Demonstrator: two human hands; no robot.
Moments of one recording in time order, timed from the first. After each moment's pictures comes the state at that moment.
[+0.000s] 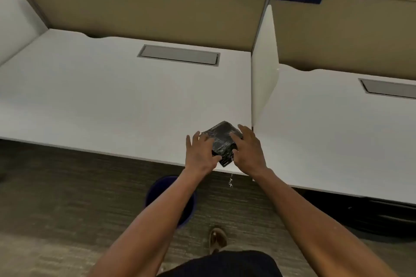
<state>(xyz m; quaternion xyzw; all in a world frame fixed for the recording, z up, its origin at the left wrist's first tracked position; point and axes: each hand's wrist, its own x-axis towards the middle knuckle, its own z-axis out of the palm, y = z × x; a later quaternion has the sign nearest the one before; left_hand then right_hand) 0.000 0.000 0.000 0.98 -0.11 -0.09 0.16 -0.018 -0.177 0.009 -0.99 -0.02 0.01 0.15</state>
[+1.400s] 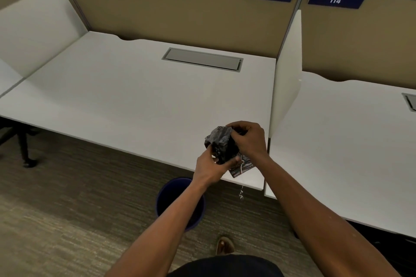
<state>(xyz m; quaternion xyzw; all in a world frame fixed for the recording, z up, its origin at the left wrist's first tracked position) -0.017 -0.008 0.016 0.83 0.10 -0.12 0.53 0.042 -0.154 0.055 -0.83 0.00 -0.05 0.55</state>
